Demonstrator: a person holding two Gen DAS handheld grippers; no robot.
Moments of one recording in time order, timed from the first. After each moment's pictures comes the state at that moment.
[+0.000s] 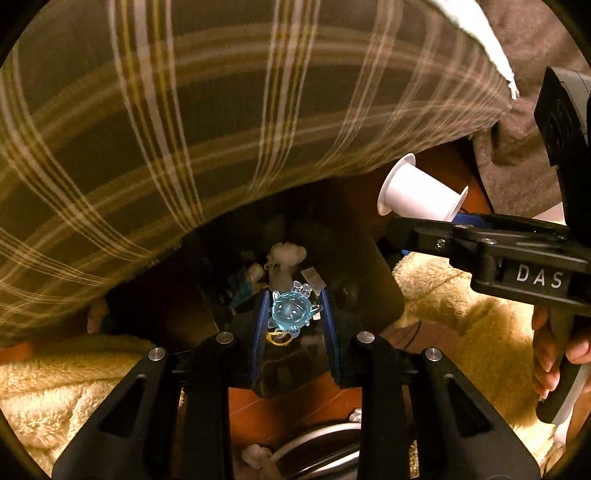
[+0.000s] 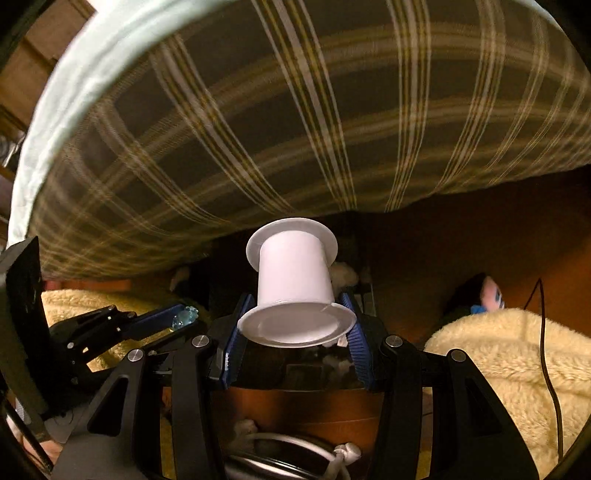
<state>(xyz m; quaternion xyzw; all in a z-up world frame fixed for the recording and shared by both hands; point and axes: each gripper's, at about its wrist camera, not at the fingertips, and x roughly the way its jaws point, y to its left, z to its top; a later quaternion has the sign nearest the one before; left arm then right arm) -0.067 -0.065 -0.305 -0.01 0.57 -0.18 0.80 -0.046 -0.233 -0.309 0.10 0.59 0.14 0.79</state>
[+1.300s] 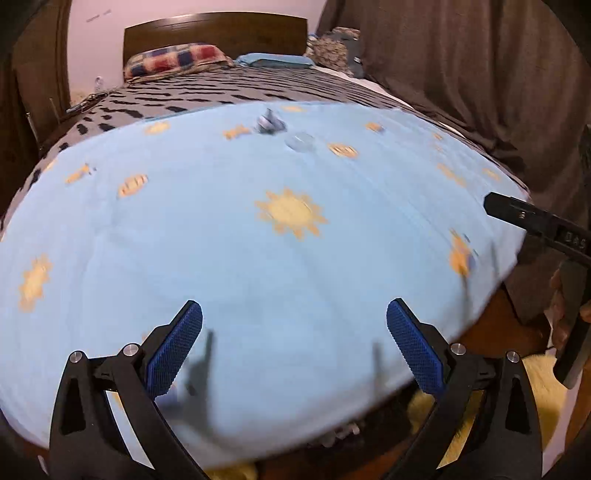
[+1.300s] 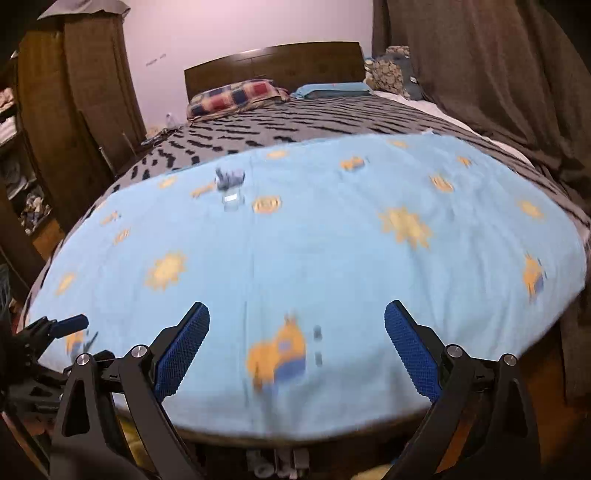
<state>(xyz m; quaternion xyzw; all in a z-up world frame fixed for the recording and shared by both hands) 0.030 -0.002 -0.107 -0.01 0.41 -0.10 0.91 0.061 -0.256 -0.087 0.04 0.37 0.11 0.92</state>
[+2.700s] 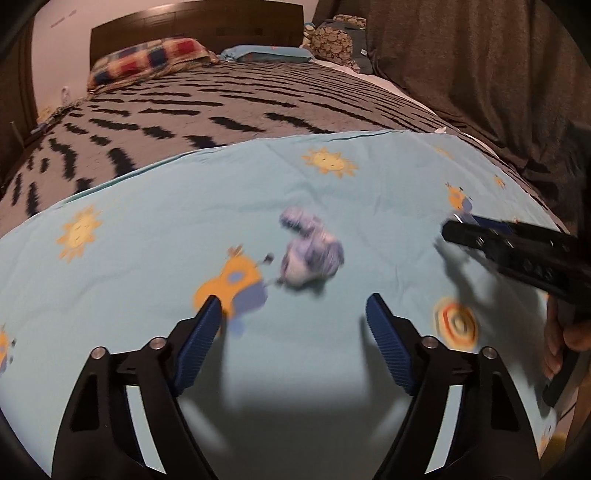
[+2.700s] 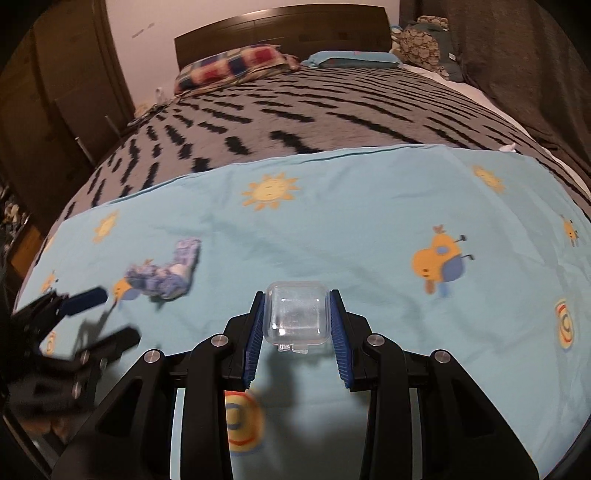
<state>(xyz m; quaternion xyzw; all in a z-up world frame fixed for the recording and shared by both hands) 0.311 -0.003 -0.119 0.00 0.43 -0.14 0.89 0.313 -0.210 -0.117 0.03 0.43 0.13 0.89</state>
